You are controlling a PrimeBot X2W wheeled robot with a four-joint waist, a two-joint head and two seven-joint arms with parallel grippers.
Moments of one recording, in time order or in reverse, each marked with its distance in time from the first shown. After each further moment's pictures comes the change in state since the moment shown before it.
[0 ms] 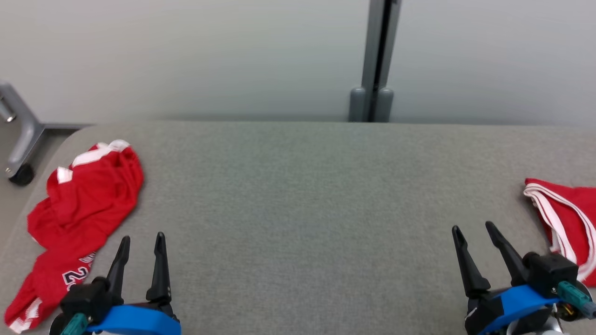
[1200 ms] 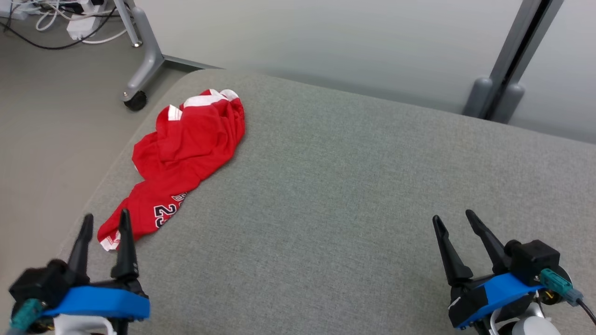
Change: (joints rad) left arm -0.007 0.021 0.077 -0.079 -0.044 -0.003 0.014; right arm -0.051 0.016 0.062 0.022 0.008 0.000 -0.008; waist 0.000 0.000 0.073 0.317
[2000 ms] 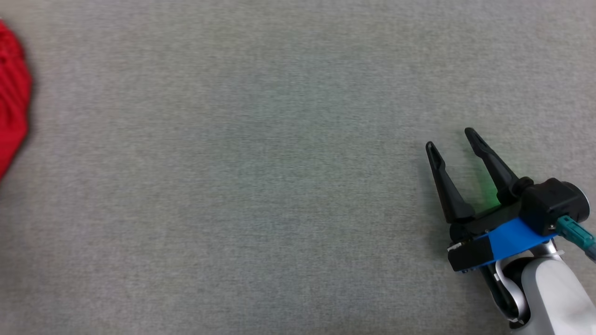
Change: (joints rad) left arm -0.431 0.346 0.221 0.183 -0.192 0.138 0.618; right arm -0.172 -0.064 0.059 -0.200 -0.039 0.000 0.057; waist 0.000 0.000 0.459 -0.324
